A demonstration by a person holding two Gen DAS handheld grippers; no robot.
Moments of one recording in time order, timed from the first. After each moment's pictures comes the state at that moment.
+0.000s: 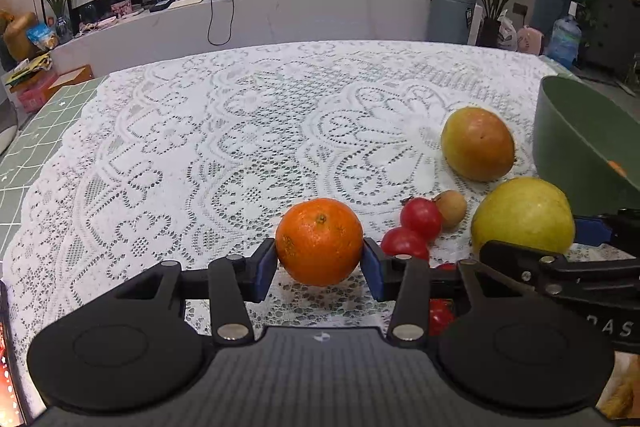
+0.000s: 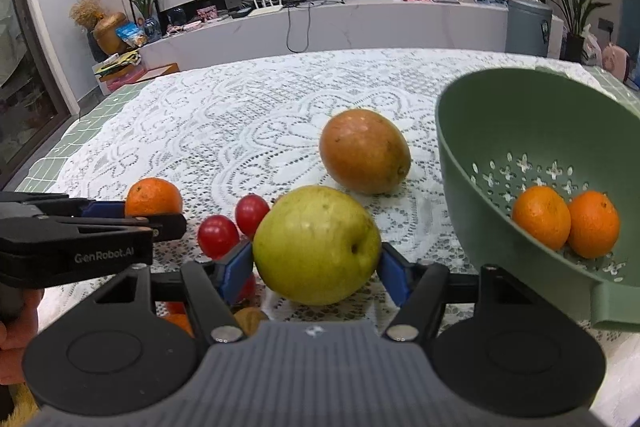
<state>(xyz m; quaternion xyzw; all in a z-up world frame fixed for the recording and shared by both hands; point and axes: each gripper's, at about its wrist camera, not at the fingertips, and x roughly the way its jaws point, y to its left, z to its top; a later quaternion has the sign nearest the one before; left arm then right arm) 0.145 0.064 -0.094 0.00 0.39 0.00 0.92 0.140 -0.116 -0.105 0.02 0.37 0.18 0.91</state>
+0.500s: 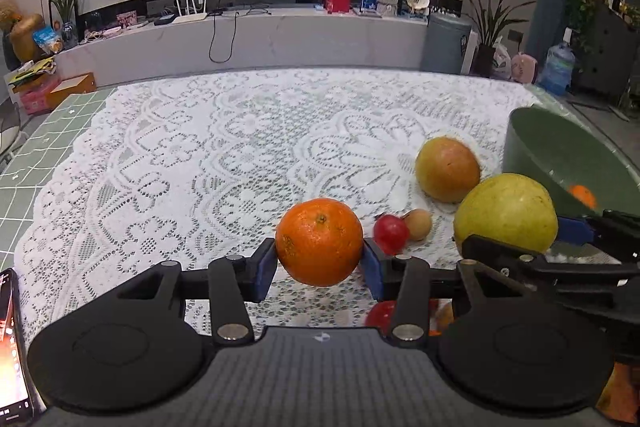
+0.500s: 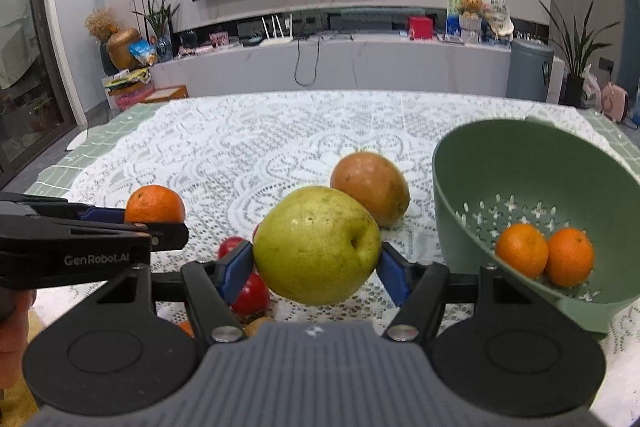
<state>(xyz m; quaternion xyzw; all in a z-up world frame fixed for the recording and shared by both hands) 0.118 0.057 -0.067 -0.02 0.35 -0.01 0.93 0.113 -0.120 -0.082 0.00 0.32 0.19 0.93</state>
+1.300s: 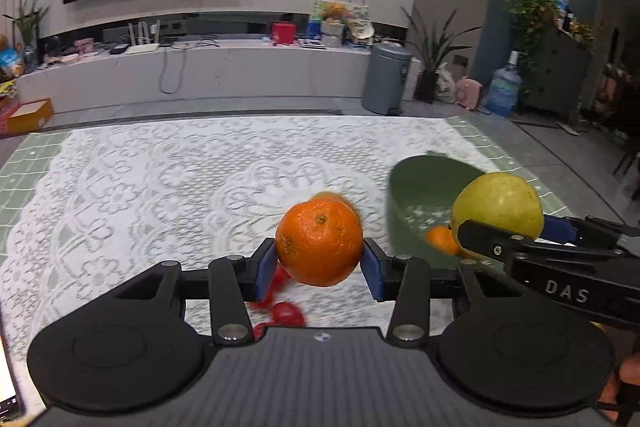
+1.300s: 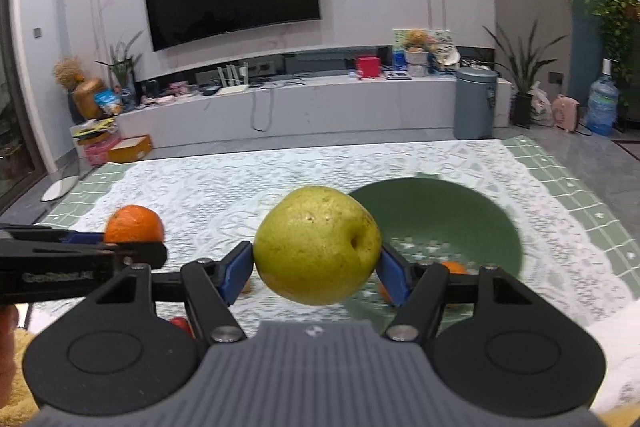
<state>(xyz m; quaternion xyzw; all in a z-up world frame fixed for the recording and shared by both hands) 0.097 0.001 0.000 -0.04 0.32 -0.09 0.94 0.076 -0.195 -0.011 0.03 0.27 0.12 0.95</state>
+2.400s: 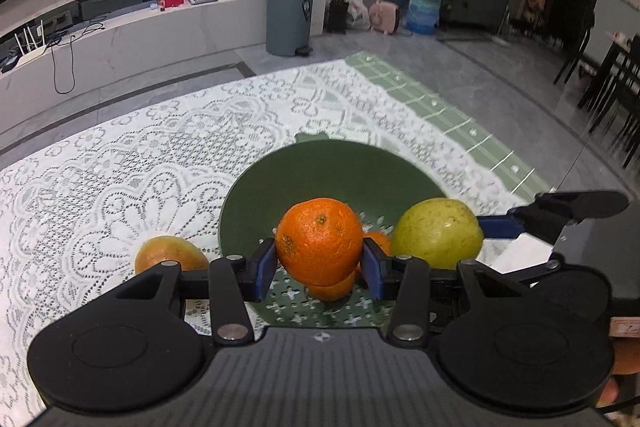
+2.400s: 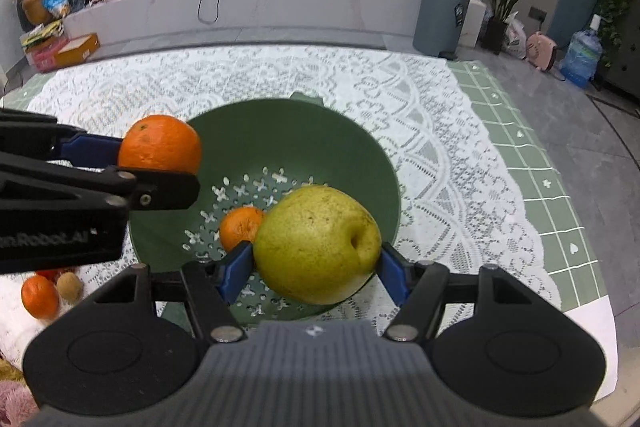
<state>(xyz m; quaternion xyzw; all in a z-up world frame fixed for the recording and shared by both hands) 0.202 -0.125 -0.019 0.05 0.40 -0.20 0.89 0.169 -0.275 -0.036 -0.05 0.44 0.08 0.89</state>
